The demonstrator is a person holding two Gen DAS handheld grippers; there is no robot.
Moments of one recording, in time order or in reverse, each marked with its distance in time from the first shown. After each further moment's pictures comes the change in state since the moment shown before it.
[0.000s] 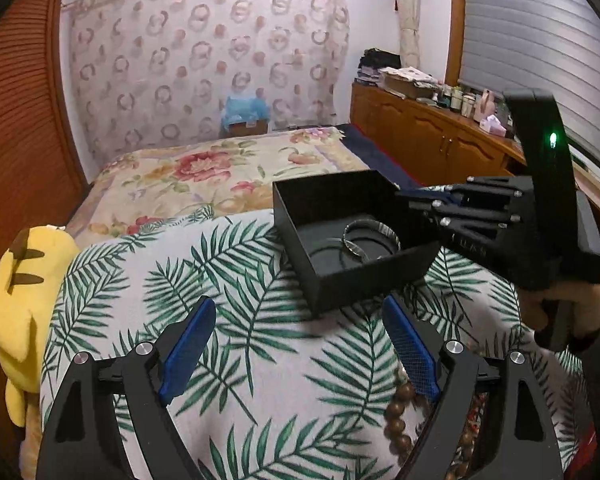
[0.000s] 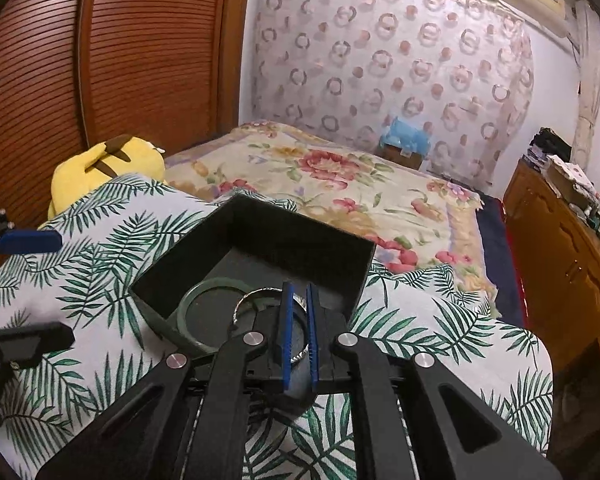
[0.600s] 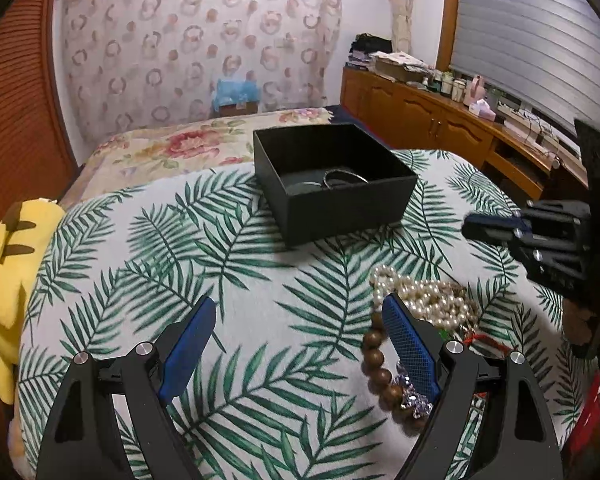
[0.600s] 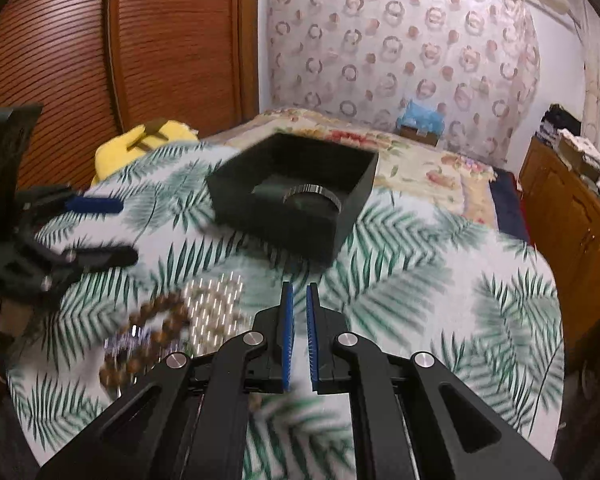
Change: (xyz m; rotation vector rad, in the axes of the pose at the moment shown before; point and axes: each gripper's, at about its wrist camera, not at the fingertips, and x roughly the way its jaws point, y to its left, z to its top) left arm -0.010 -0.017 -0.045 -0.001 0.058 -0.037; right arm -0.075 0.009 -0.085 0.031 0.051 0.100
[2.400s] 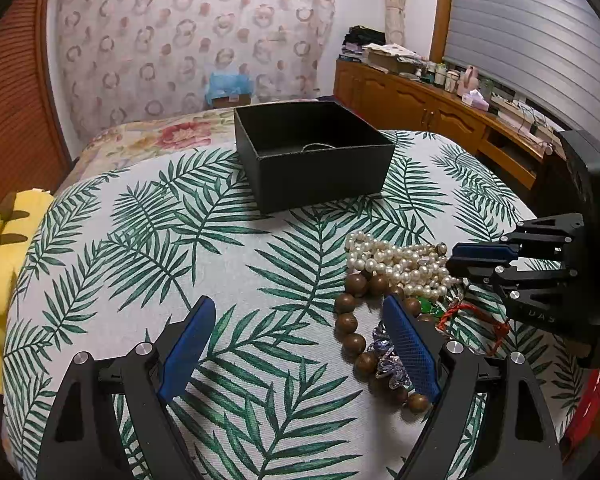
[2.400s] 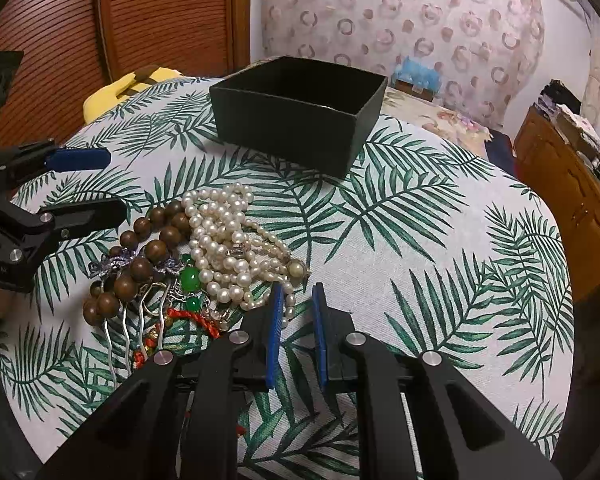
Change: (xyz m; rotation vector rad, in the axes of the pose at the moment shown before) left arm -0.001 -0.018 -0.018 0.005 0.023 -0.016; right arm 0.018 0.017 -0.029 -0.002 0.175 -0.047
